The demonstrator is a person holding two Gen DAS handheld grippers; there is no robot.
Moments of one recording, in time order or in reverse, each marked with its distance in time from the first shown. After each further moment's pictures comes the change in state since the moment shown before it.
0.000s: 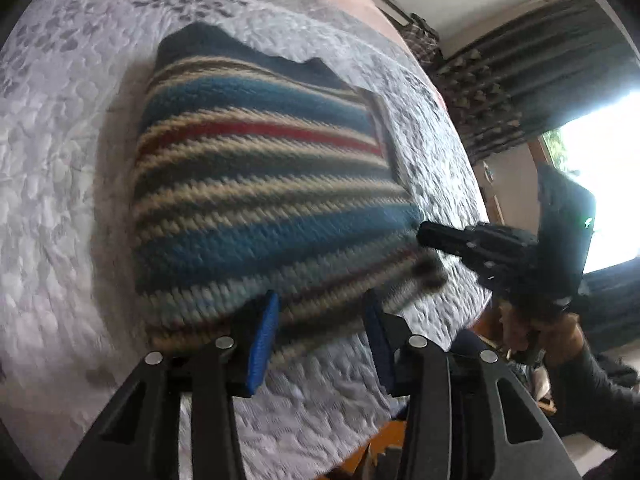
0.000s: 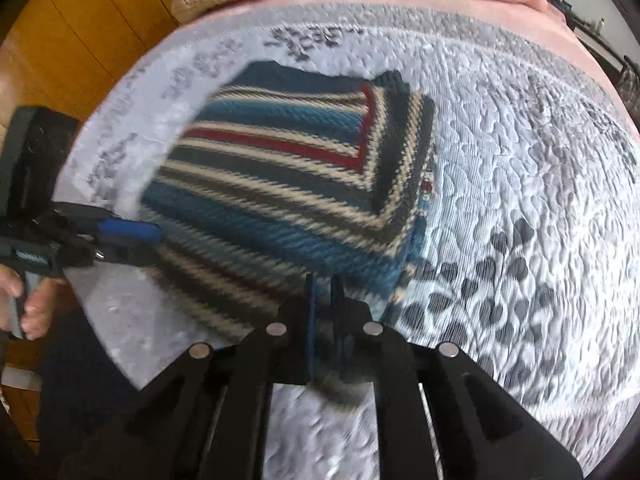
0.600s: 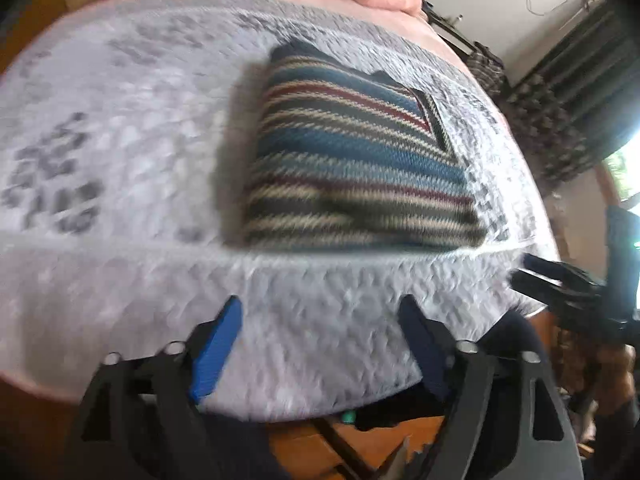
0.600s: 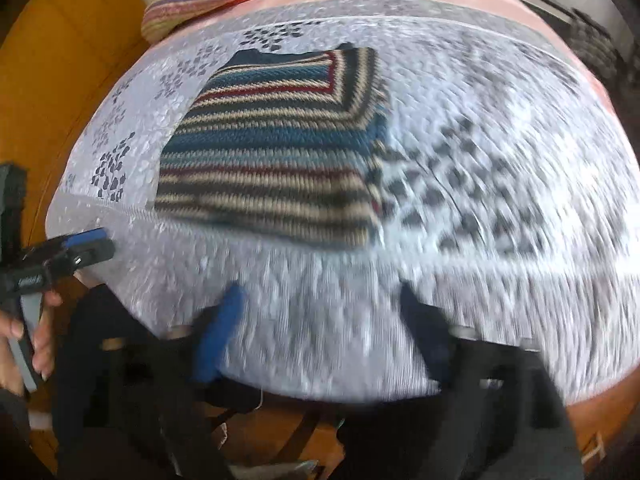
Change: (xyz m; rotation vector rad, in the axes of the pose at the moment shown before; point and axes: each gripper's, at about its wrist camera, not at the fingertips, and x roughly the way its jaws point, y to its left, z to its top) left arm -0.058 -0.034 -0.119 -0.096 -0.162 0.363; right arm -0.061 0.029 -0.104 0.178 -0.022 -0.086
